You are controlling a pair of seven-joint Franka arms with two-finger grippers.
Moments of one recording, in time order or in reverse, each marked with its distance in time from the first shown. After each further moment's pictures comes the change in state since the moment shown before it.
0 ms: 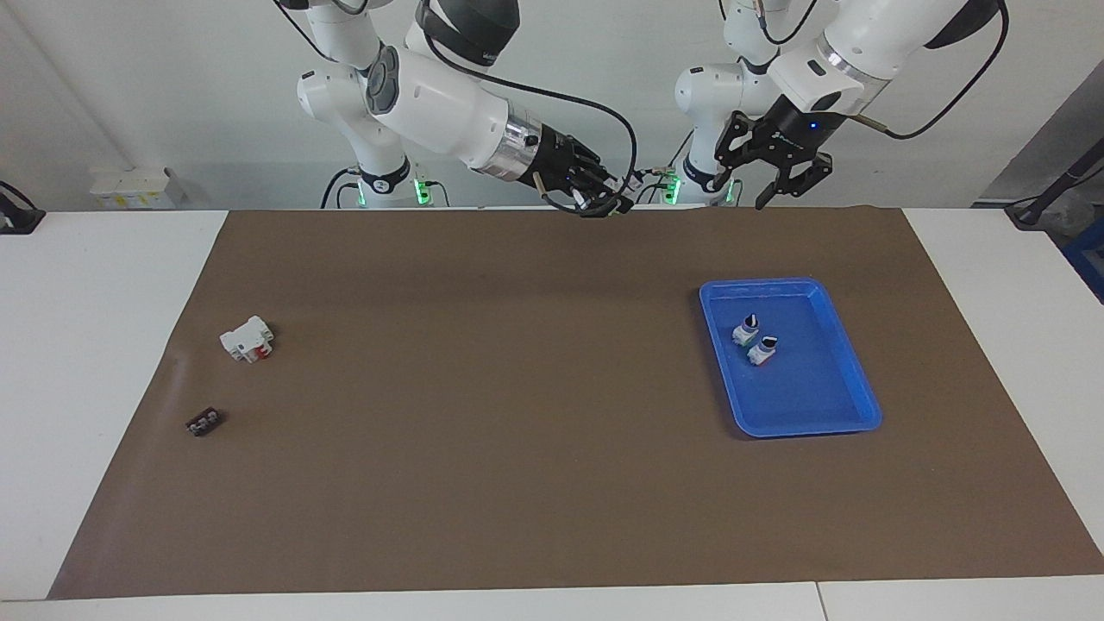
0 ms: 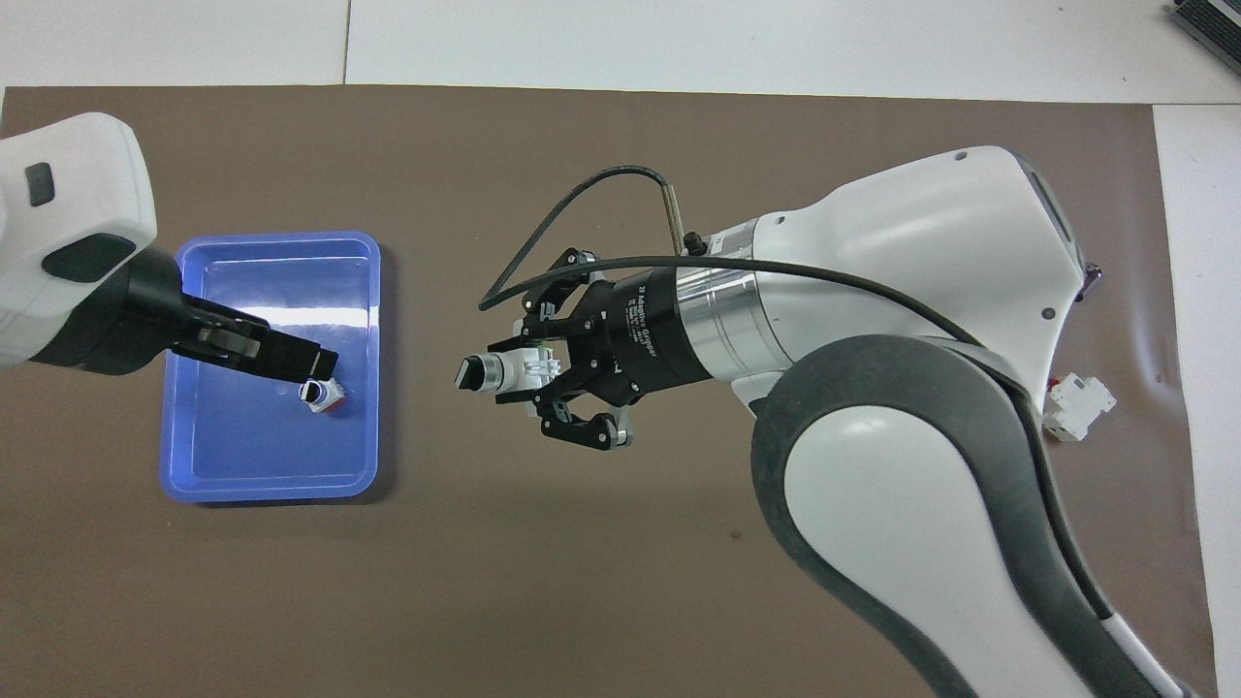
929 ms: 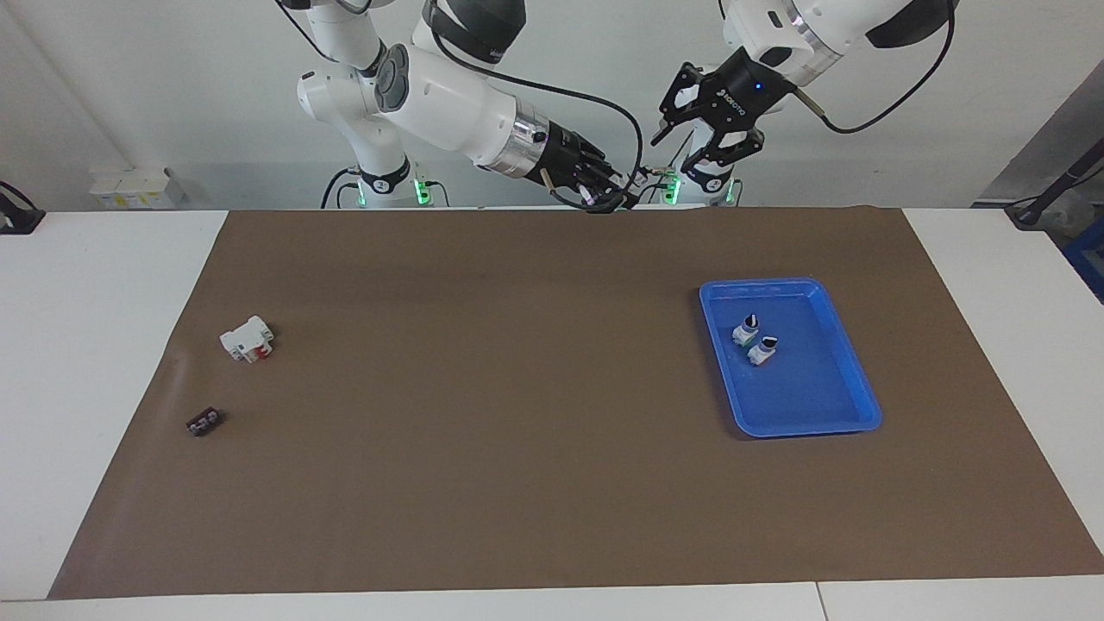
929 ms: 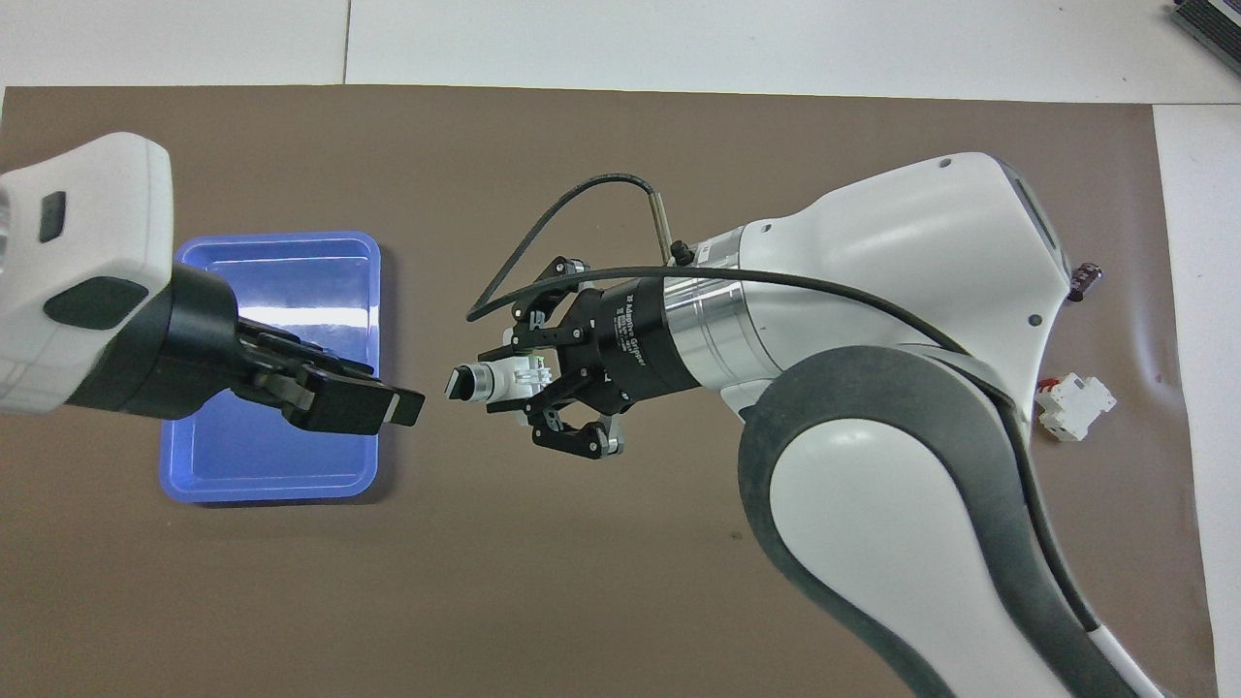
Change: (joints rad) left arm -0.003 -0.038 -0.077 -0.036 -0.216 0.078 0.026; right arm 0.011 -0.001 0.000 0.000 -0.002 0.000 0.000
